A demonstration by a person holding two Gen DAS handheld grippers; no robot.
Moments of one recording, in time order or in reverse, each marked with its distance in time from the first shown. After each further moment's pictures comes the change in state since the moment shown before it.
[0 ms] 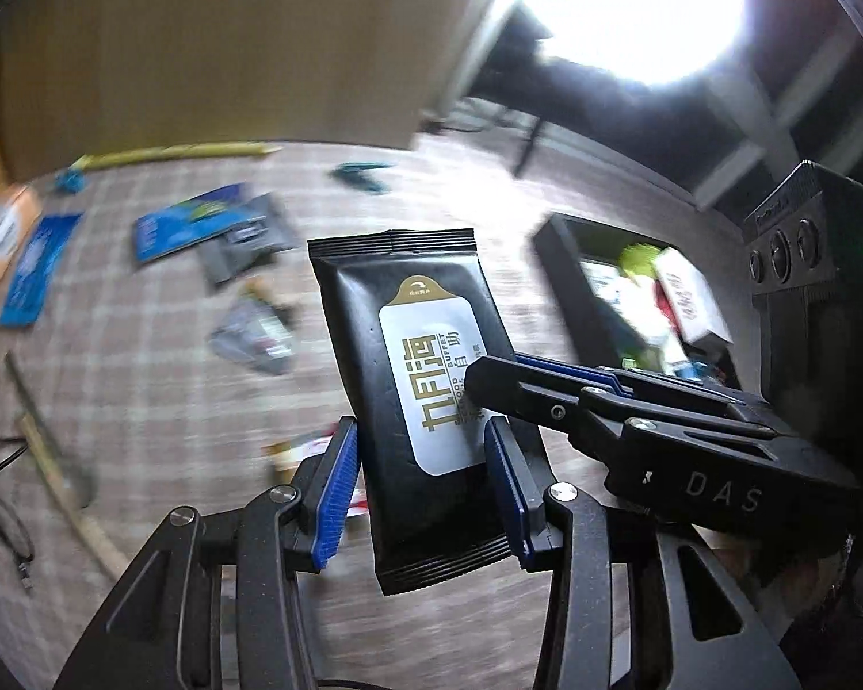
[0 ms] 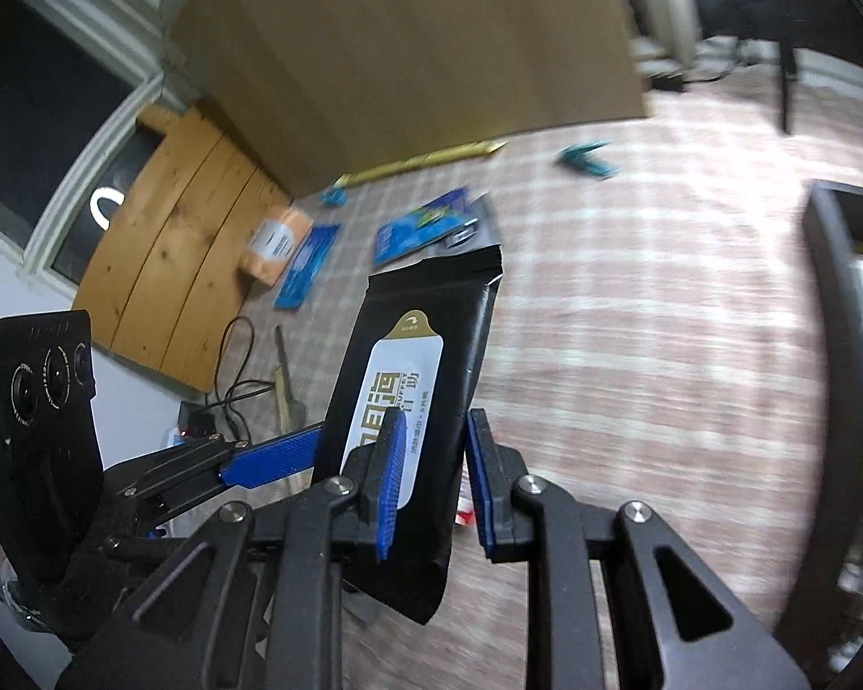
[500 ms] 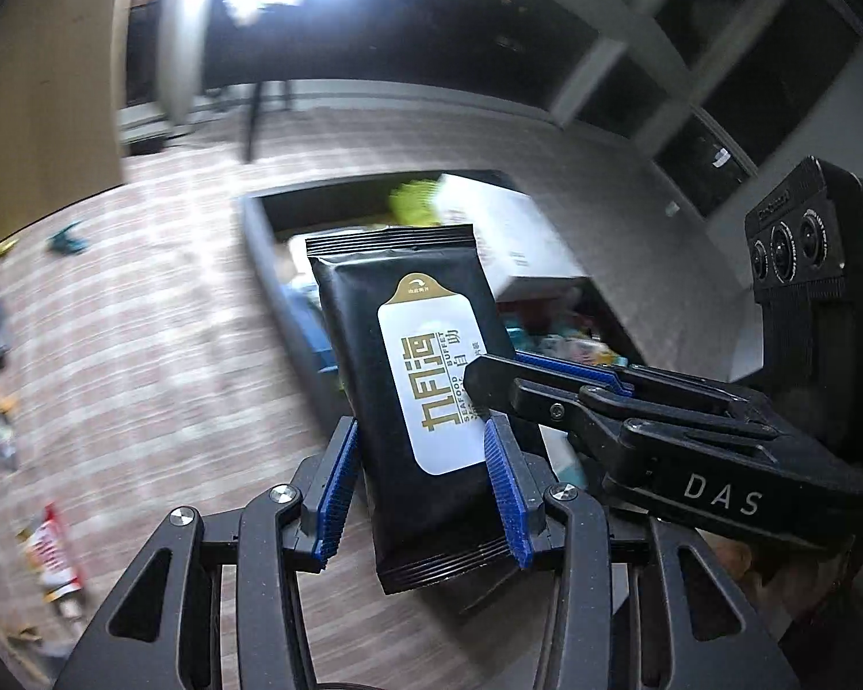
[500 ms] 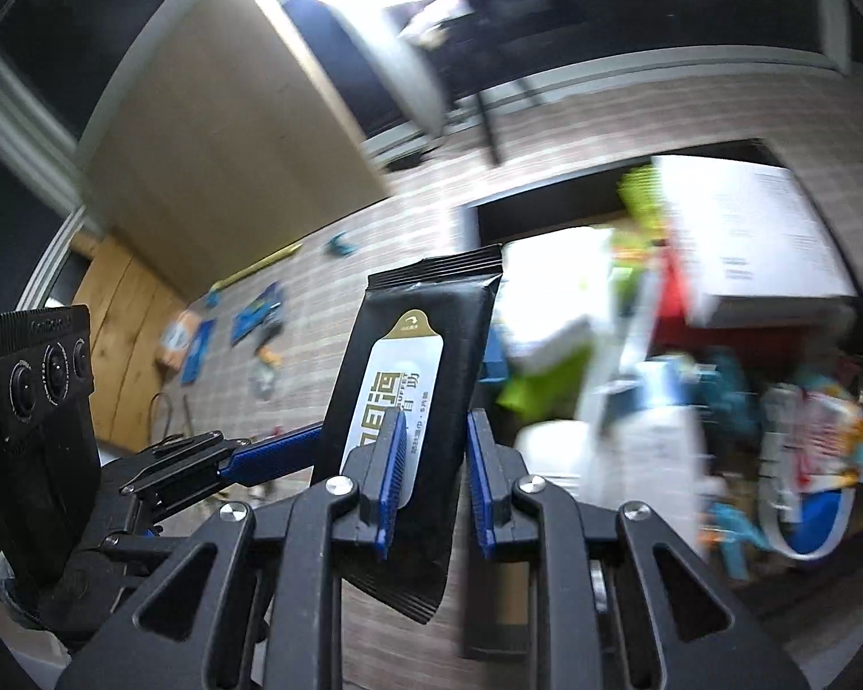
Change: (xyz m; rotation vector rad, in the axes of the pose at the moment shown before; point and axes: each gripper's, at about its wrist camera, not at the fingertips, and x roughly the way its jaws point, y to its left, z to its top) left arm 0.066 -0.201 0.006 0.258 0.078 -0.180; right arm -0.155 -0.149 -0.048 0.194 -0.172 -0.199
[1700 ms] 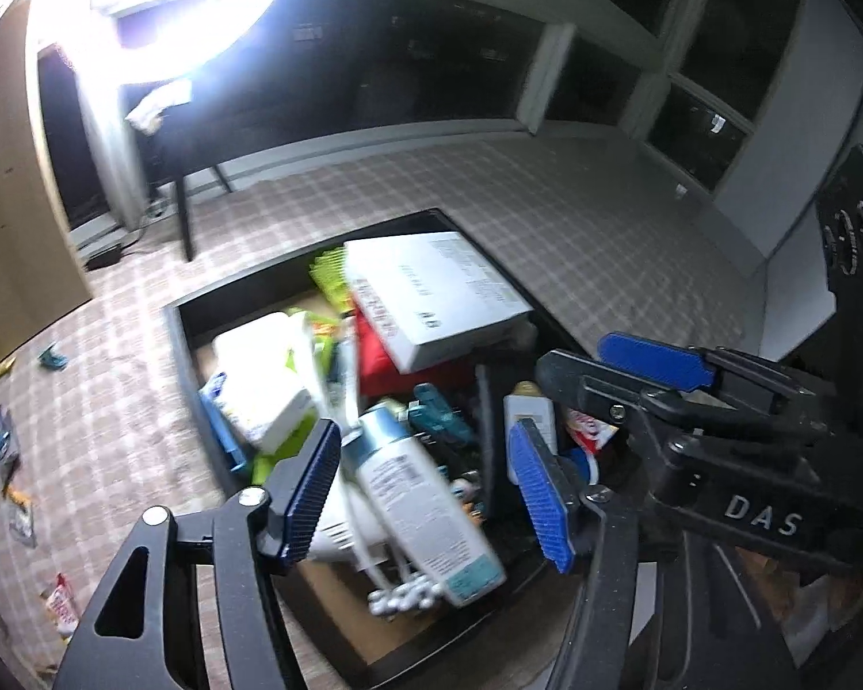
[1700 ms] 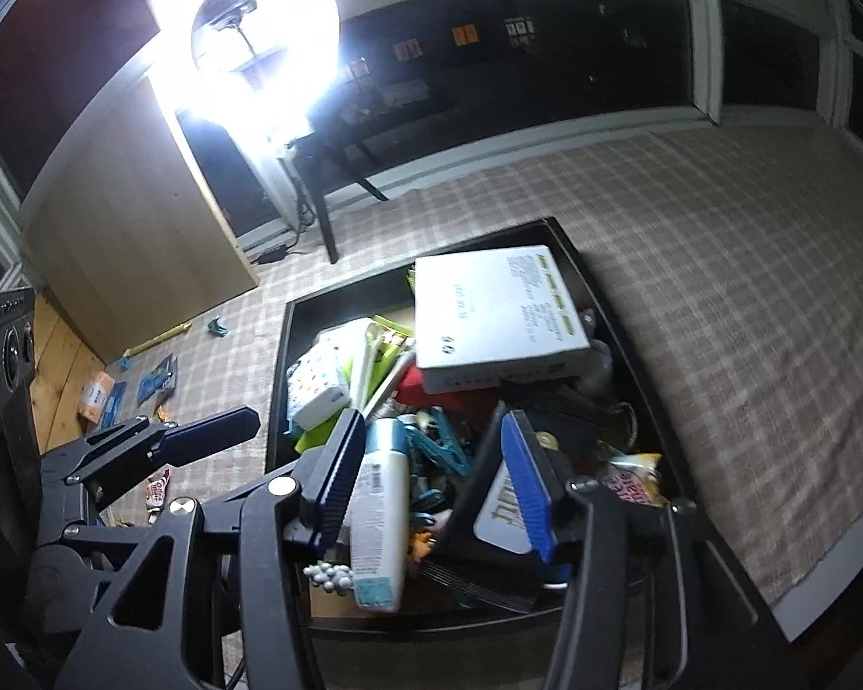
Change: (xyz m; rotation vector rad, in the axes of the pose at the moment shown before) left arm 0.016 -0.089 0.032 0.131 -0.091 0.153; right arm -0.088 -0.063 -0.004 -0.011 -0.187 -0.215
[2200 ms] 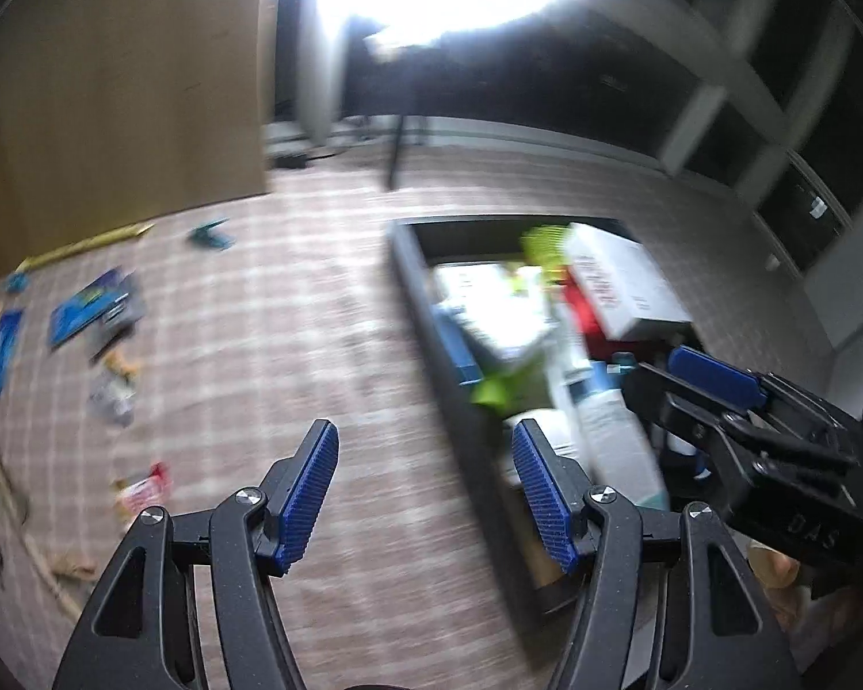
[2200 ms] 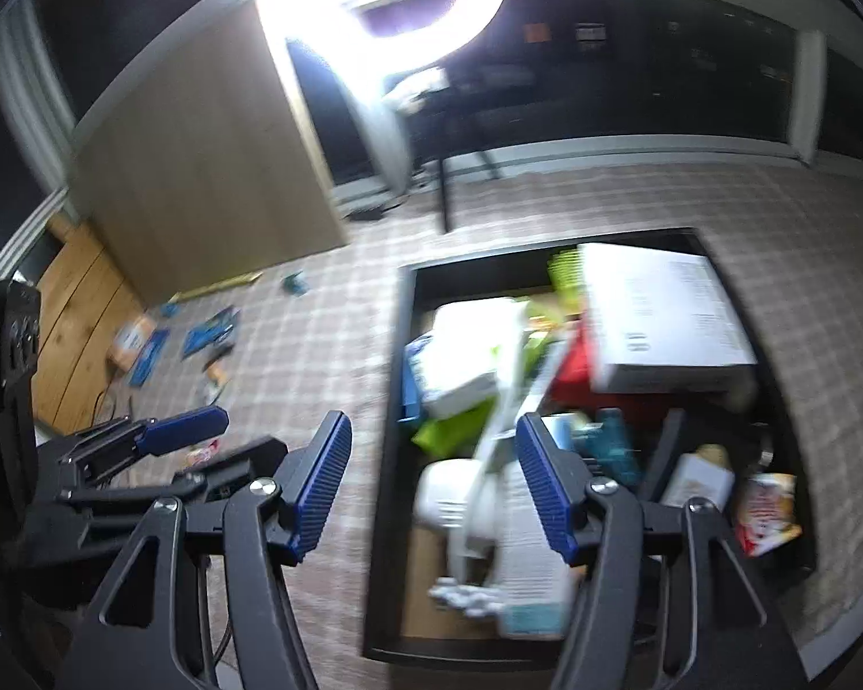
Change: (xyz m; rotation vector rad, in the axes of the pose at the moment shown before) left arm -0.046 0.133 -0.061 -0.273 0.007 0.167; right arm 0.046 0.111 -0.018 -0.158 0.058 0.108
